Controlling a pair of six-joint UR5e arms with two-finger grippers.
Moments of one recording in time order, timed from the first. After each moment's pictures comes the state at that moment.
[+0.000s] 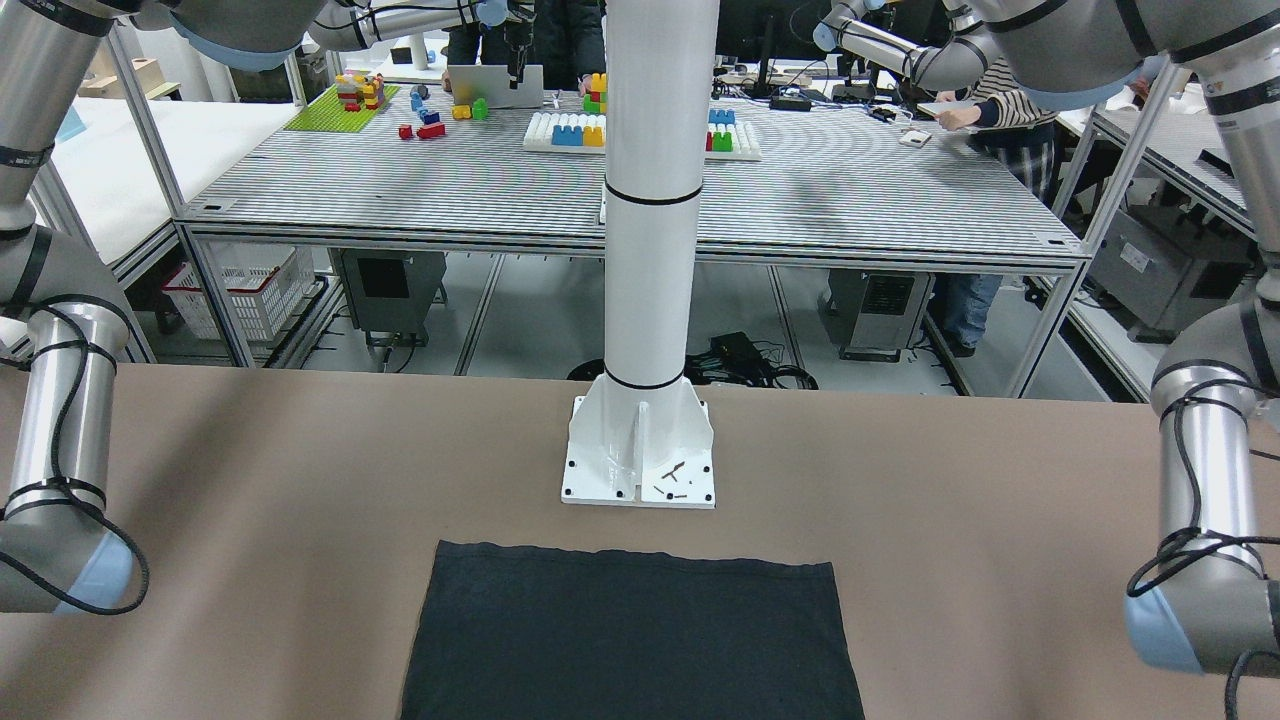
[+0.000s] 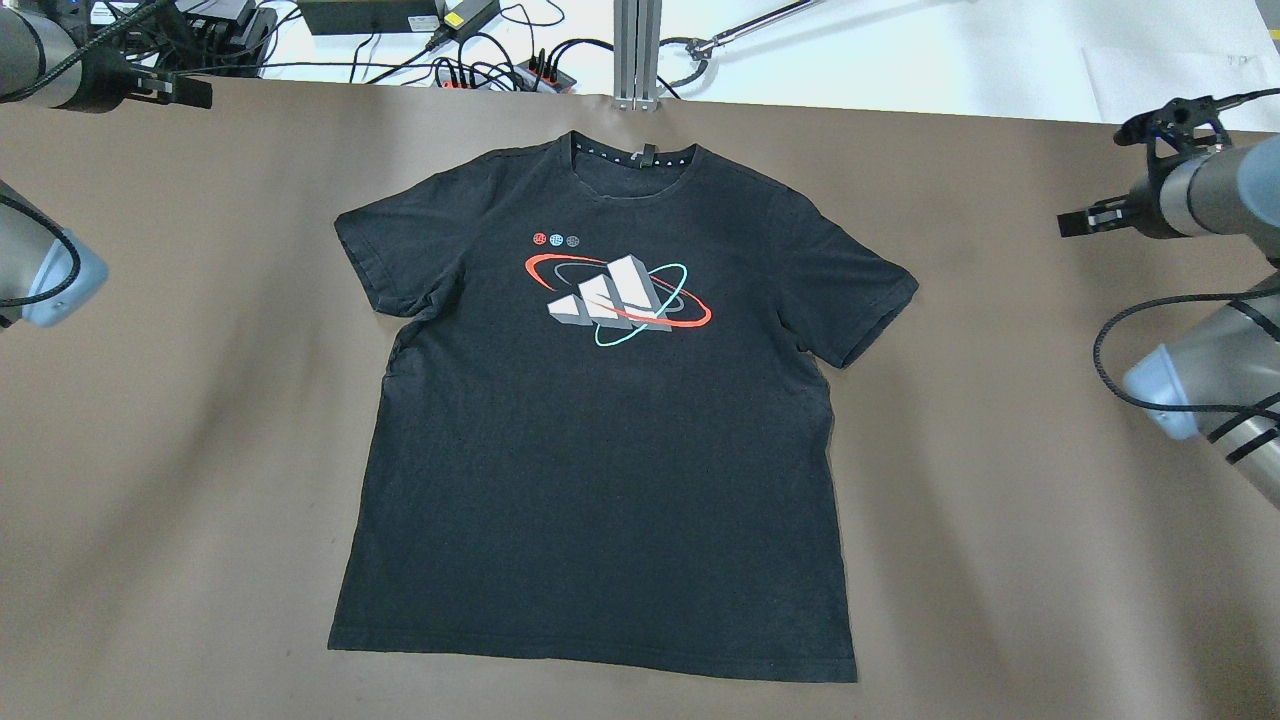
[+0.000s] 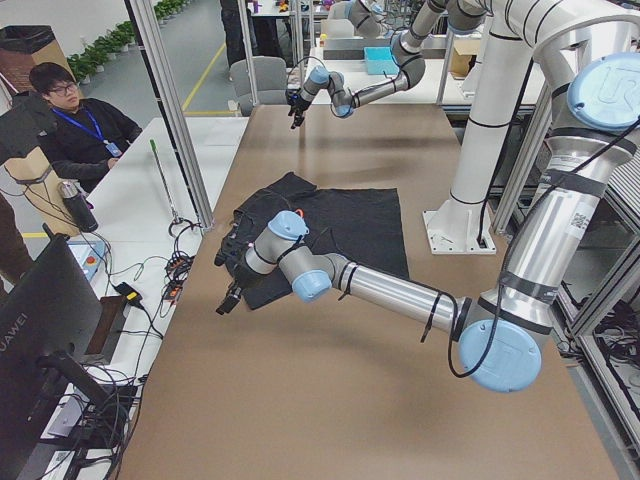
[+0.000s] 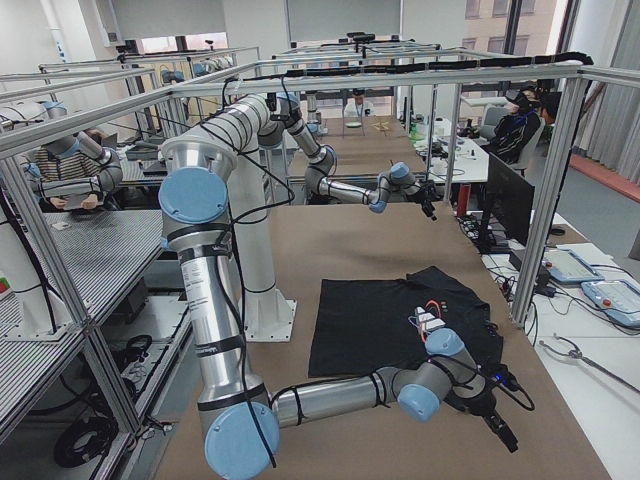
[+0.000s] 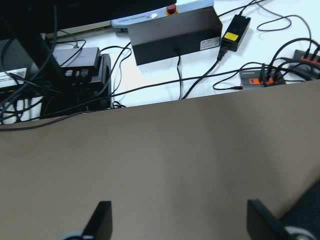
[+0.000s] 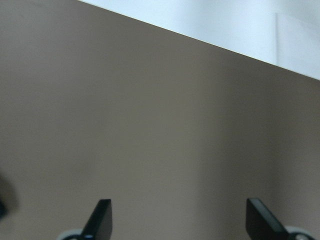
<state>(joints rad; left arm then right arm) -1.19 -2.02 -1.42 -2.25 -1.82 -0.71 1.15 -1.25 1.44 -0.95 1.80 0.52</state>
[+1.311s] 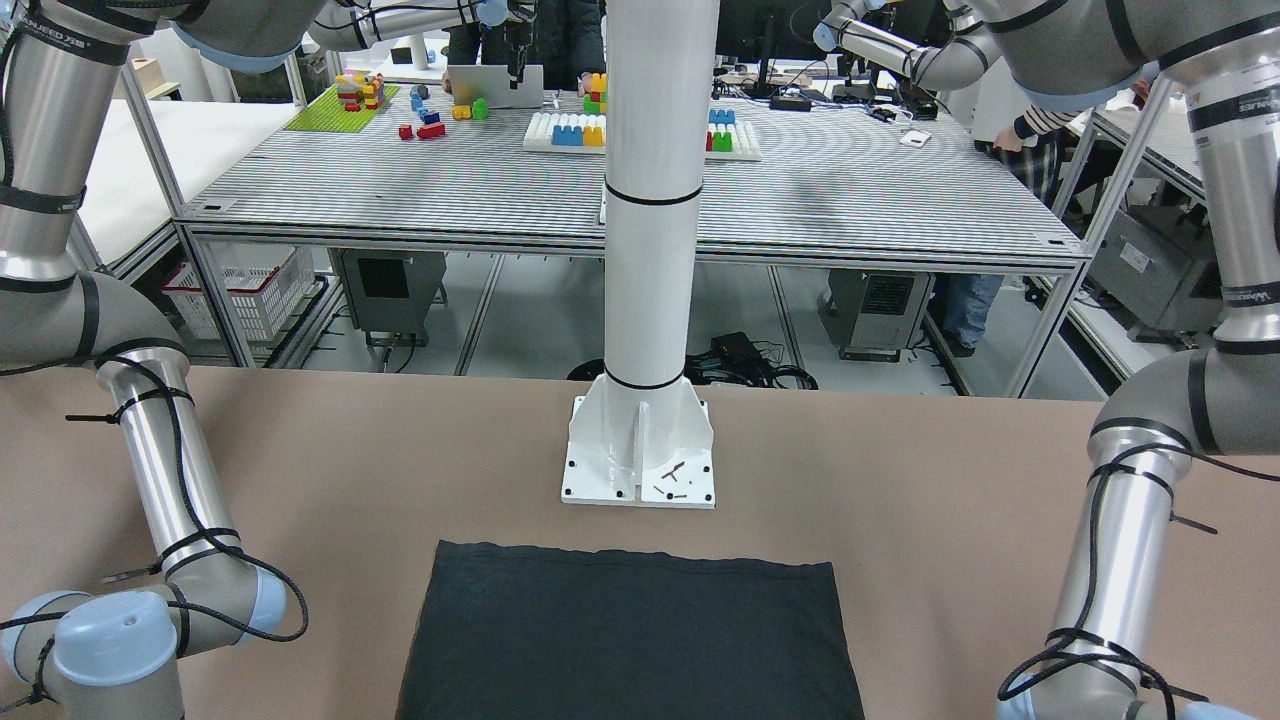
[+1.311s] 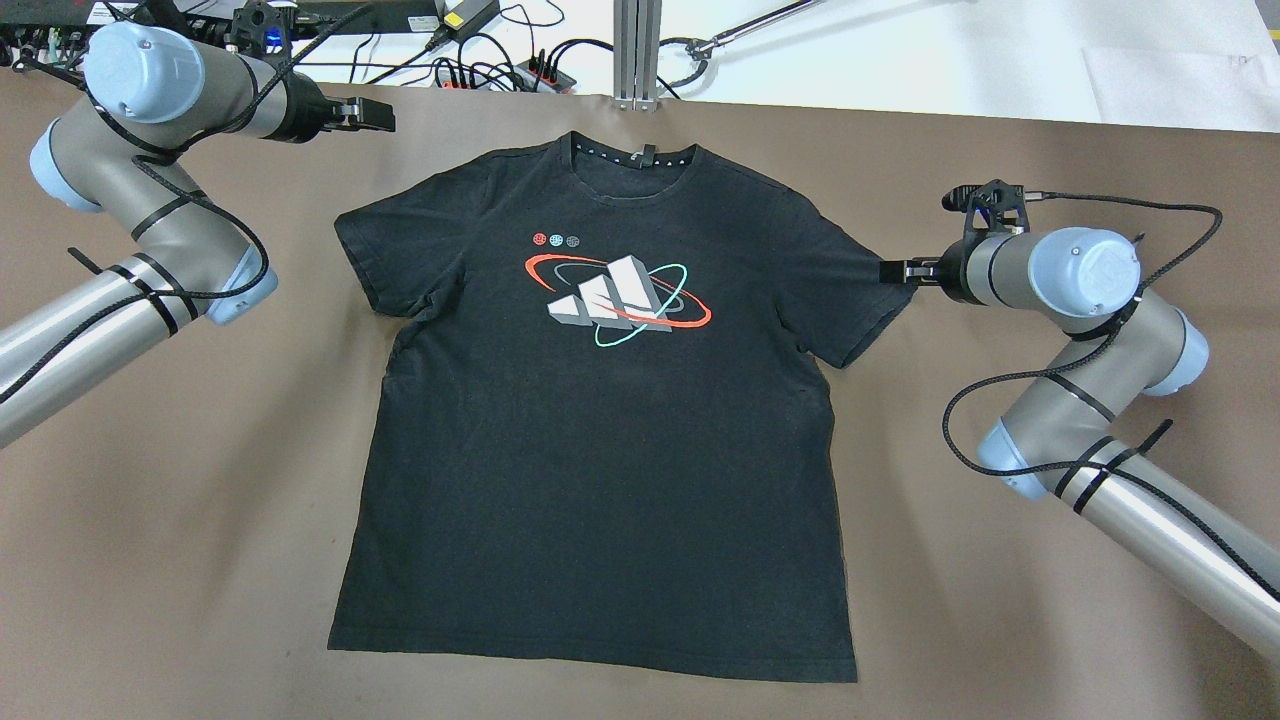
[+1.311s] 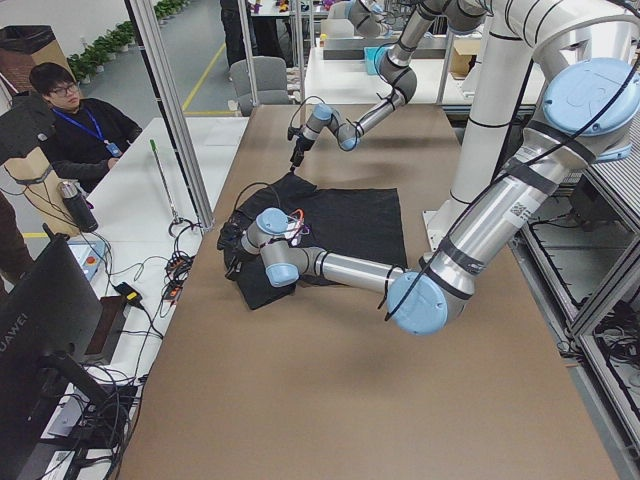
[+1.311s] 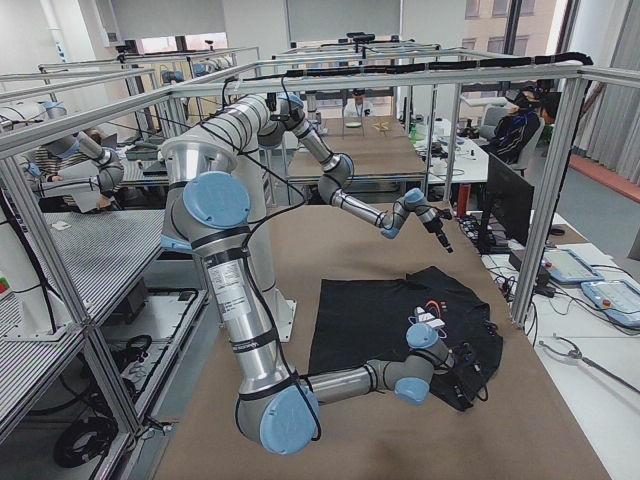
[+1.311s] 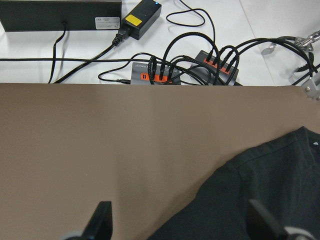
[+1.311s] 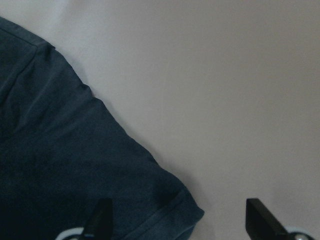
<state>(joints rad) -1.04 -2.28 -1.05 -2.54 -1.86 -0.98 0.91 -1.14 1.27 -0.70 1.74 0.95</state>
